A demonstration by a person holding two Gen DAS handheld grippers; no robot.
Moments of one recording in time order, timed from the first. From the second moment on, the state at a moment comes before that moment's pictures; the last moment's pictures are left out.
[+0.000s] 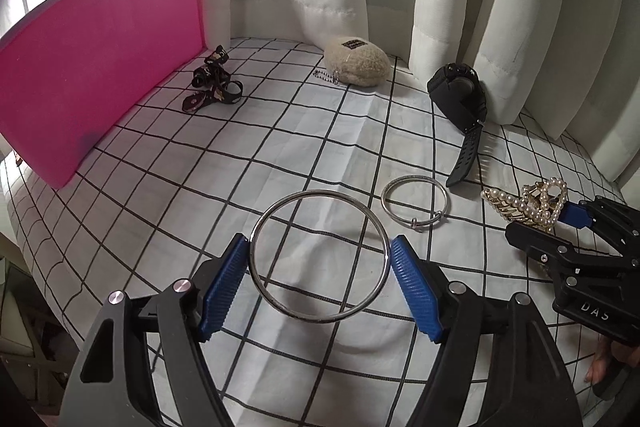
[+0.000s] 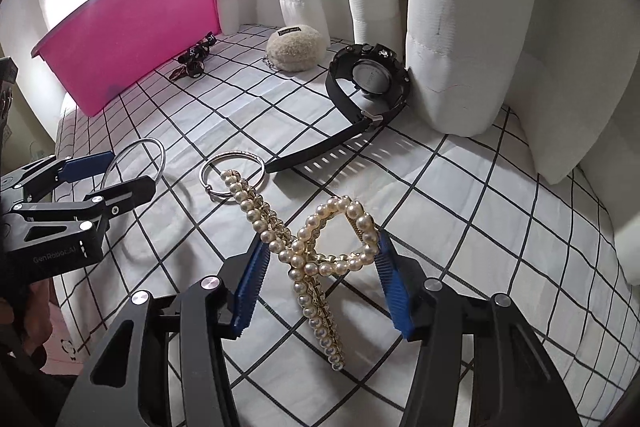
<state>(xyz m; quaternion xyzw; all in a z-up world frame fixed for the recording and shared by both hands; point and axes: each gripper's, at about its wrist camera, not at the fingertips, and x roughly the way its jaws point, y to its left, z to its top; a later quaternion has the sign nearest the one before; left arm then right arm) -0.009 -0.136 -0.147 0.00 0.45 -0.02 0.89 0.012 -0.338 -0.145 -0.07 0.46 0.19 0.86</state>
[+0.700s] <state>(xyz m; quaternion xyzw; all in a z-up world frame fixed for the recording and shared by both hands) 0.007 -0.064 -0.043 0.00 0.37 -0.05 0.93 0.008 -0.295 -0.087 -0.03 0.43 0.12 0.89</state>
